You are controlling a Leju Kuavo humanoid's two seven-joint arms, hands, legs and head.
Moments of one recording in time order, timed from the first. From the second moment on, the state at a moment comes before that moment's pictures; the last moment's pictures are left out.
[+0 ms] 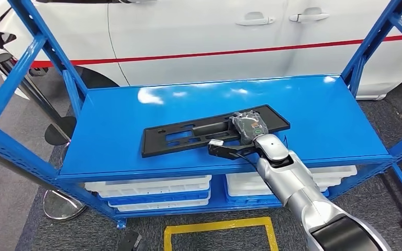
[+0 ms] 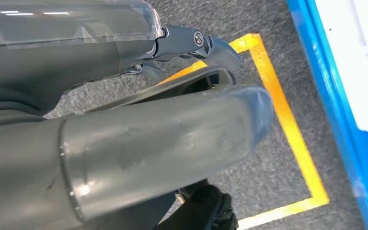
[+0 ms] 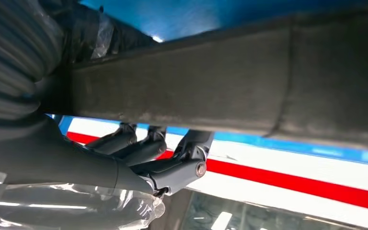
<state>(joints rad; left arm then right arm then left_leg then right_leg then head) -0.18 -0.22 0.82 -0.22 -1.07 -0.14 -0.43 -0.77 0.00 0.46 -0.72 1.22 -0.16 -0.02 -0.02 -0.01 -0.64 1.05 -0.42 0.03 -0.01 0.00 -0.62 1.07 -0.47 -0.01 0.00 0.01</state>
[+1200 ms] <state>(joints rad) -0.16 -0.22 0.82 -0.22 -1.05 -0.11 -0.44 -0.71 -0.15 0.45 -1.16 1.13 -0.18 -0.03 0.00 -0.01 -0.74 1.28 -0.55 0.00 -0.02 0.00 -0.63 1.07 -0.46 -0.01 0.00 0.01</state>
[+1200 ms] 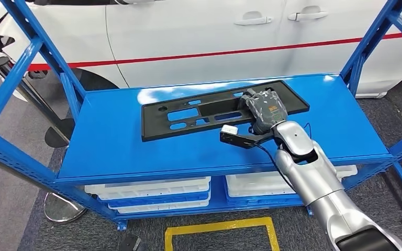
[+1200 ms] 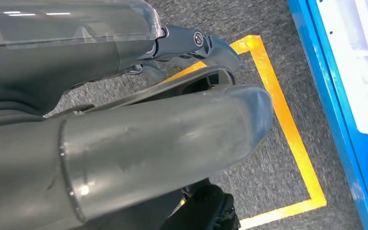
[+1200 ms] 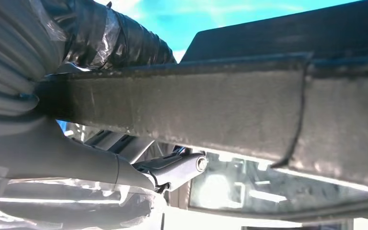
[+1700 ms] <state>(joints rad) -0.17 -0.21 0.82 -0.22 -1.05 -0.12 -0.47 -0.74 -0.23 0.43 -1.23 1.08 -0.14 -0.04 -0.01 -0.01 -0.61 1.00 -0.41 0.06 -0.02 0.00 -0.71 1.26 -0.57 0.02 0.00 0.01</state>
